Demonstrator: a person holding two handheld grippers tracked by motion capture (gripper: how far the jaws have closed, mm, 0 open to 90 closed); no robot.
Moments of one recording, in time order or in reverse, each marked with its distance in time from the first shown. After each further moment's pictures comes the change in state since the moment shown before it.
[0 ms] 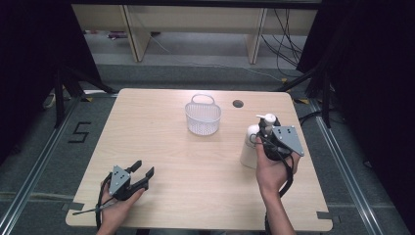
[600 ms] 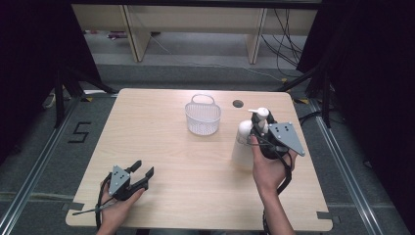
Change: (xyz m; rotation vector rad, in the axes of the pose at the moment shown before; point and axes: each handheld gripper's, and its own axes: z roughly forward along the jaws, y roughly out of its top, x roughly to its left) left arm 0.000 -0.001 0.001 -0.014 -0.004 -0.005; right arm 0.014 0.020 -0.009 -0.093 0.109 0.012
